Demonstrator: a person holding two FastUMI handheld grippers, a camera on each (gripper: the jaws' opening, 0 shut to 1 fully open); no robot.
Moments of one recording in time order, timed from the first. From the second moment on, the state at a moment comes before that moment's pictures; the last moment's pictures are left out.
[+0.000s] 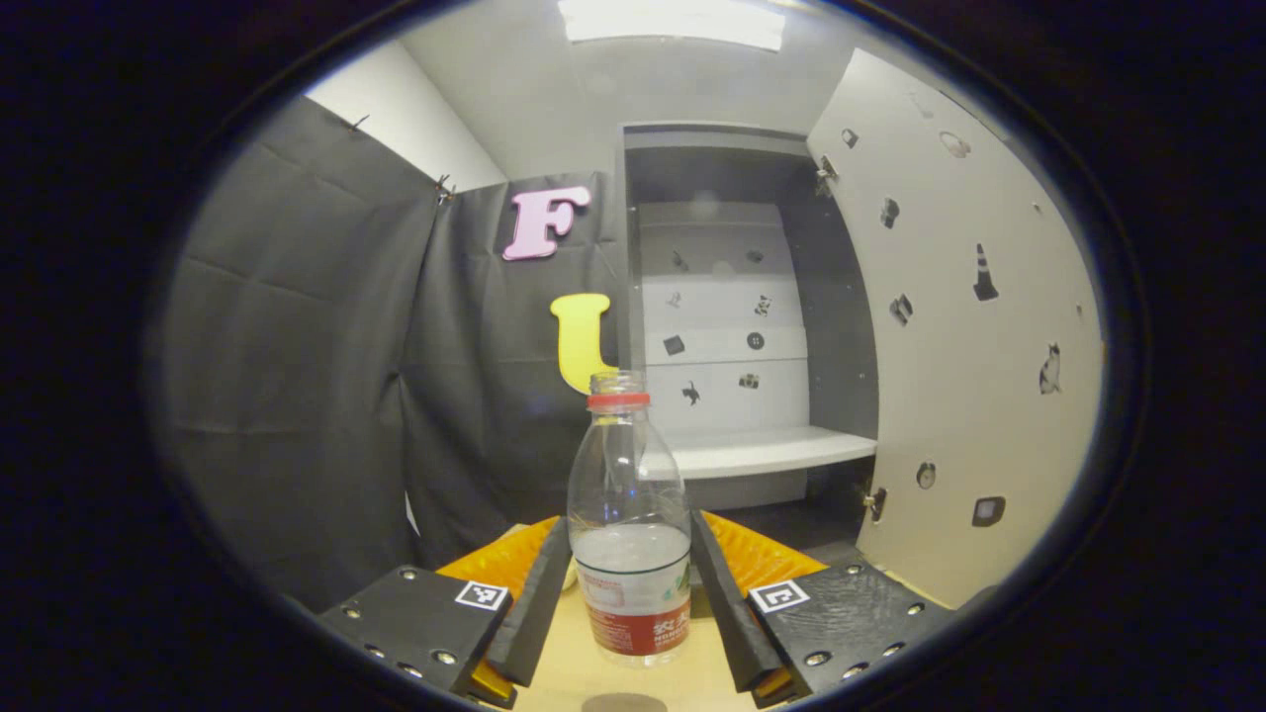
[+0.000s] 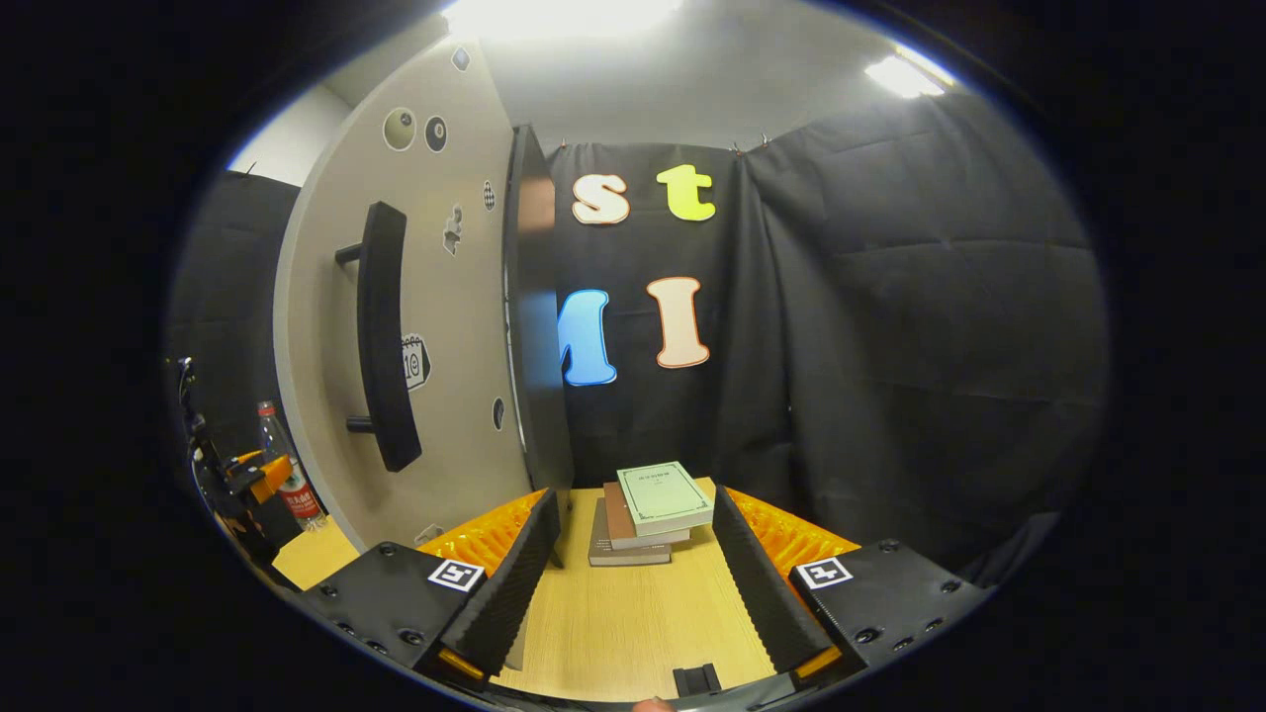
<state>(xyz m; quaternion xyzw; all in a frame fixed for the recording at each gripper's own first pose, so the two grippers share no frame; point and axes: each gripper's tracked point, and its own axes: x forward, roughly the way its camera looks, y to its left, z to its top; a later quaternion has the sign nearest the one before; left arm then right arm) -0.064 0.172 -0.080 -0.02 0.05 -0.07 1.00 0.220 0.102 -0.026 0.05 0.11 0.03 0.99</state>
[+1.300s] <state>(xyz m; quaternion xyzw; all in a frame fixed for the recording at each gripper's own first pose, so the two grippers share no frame) -0.087 0.183 -0.142 -0.06 0.12 0.01 0.99 0.208 0.094 -0.068 0.04 0.15 0.00 0.99</state>
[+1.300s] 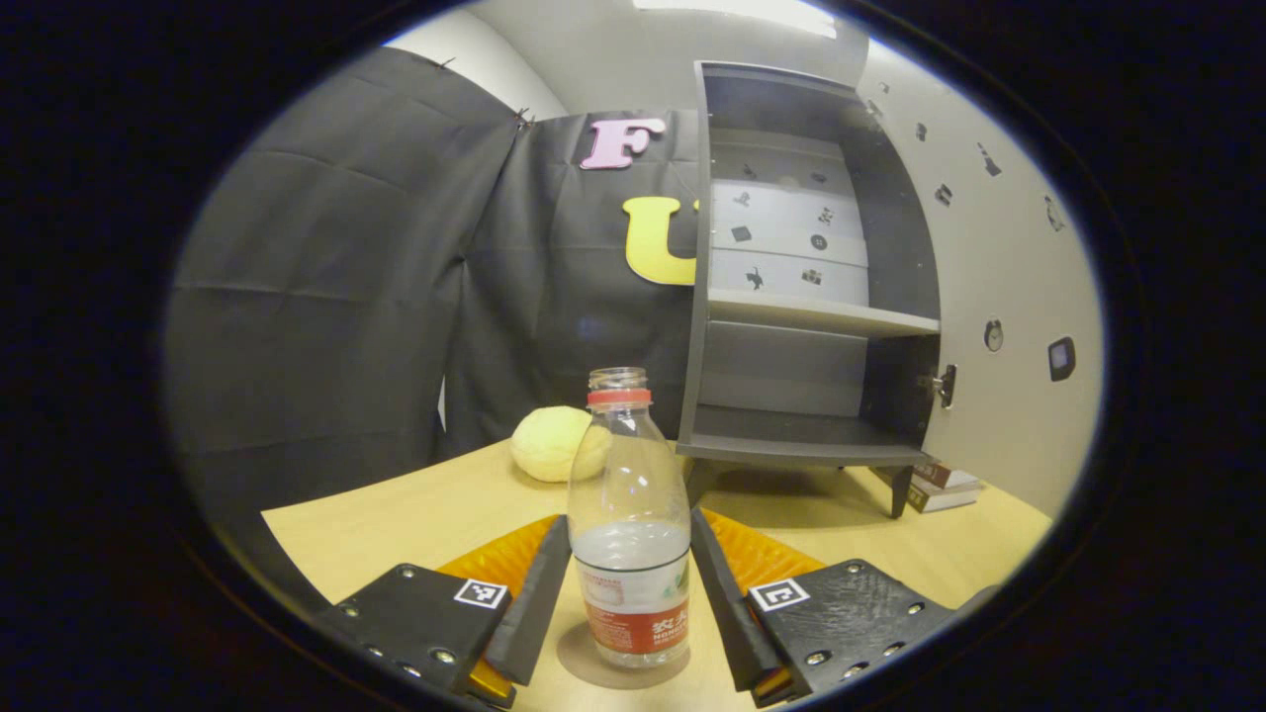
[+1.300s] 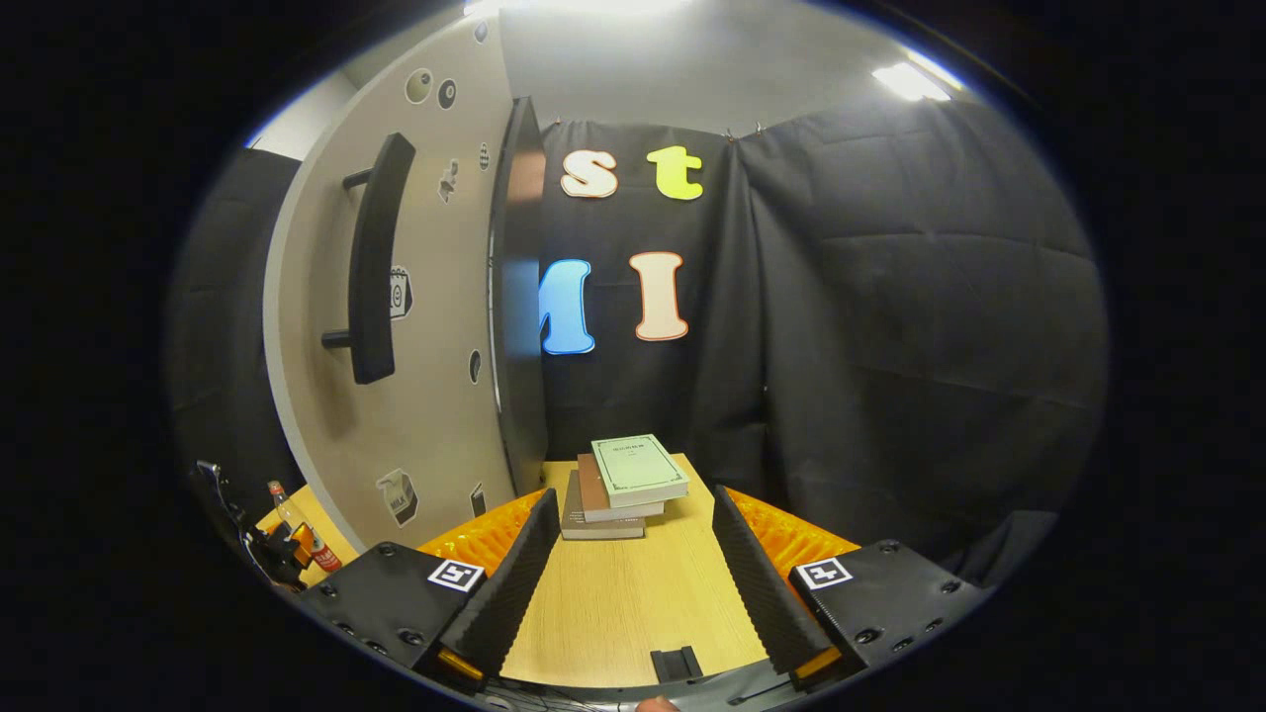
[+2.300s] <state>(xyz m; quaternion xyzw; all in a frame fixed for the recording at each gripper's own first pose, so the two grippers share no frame) -0.080 0.190 -0.134 -0.01 0.11 -0.01 0.99 0.216 0.111 -0.055 0.09 0.14 0.03 0.99</state>
